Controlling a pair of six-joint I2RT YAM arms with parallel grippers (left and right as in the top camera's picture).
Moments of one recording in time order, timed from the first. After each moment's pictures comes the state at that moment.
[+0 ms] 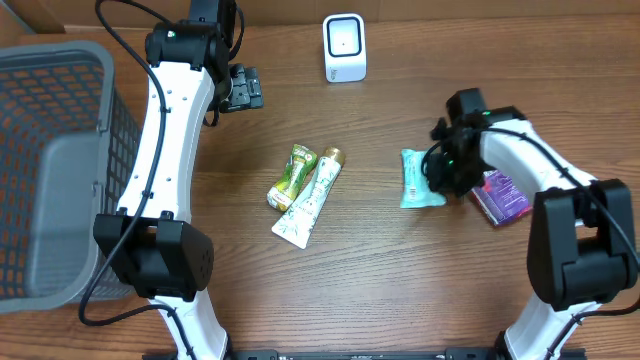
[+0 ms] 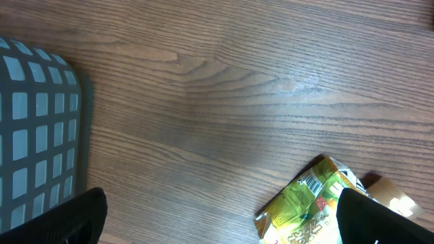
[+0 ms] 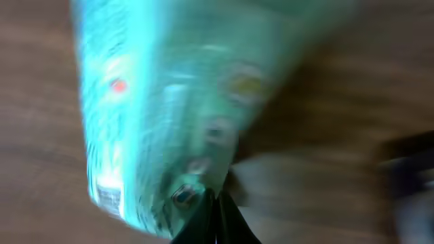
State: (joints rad) left arm -0.12 1.99 2.07 -1.36 -0.21 -0.34; right arm 0.20 1.93 1.28 -0.93 -0.20 0.09
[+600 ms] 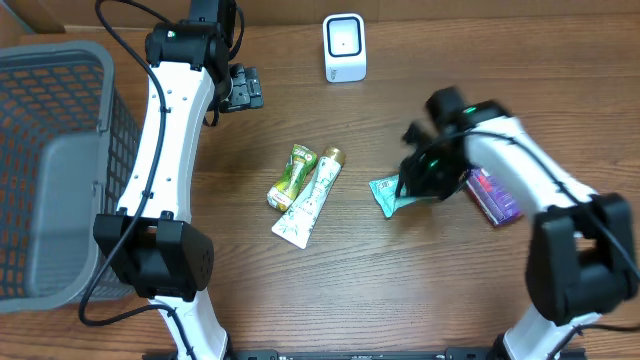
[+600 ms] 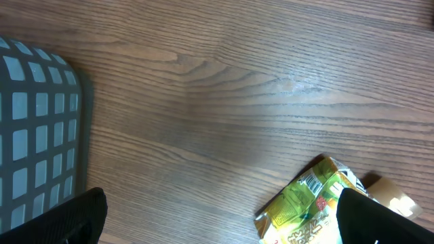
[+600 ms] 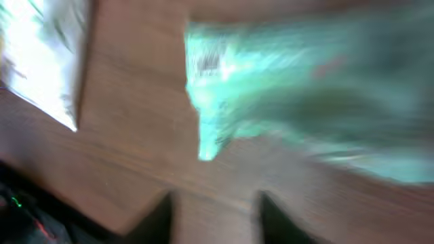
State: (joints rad) left arm -0.12 1.99 2.07 -1.36 -0.21 -0.34; right arm 0.24 1.86 1.37 -1.08 -0.43 0.06
